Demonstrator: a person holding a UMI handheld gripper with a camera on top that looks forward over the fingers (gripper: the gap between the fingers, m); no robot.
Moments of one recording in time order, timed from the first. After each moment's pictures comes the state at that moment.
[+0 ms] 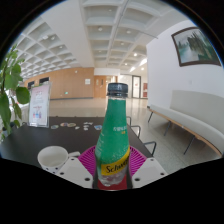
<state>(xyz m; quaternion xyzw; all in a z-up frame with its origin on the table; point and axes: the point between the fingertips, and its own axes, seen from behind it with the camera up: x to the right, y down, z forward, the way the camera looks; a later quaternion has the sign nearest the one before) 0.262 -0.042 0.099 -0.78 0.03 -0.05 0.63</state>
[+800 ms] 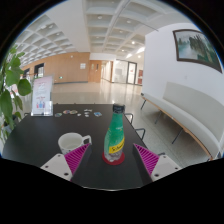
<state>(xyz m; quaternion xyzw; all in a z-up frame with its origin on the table) 0.242 -0.150 0.126 -0.83 0.04 -0.09 0.55</state>
